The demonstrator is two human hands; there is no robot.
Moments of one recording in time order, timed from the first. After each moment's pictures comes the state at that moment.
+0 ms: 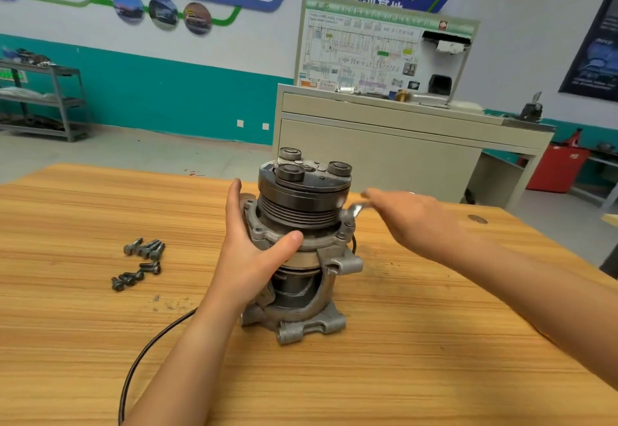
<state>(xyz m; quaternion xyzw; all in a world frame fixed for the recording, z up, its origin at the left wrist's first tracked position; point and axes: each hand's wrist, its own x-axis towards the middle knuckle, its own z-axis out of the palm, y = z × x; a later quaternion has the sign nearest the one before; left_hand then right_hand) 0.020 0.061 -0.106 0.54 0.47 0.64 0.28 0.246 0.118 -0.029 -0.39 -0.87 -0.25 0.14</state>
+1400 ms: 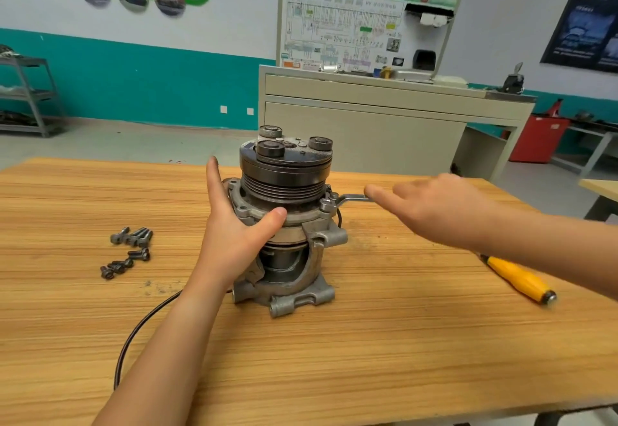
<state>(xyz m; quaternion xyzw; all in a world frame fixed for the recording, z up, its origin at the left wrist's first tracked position) 0.021 0.059 -0.102 0.56 0.49 0.63 0.24 0.263 0.066 -0.009 -0.38 -0.83 -0.38 -0.11</state>
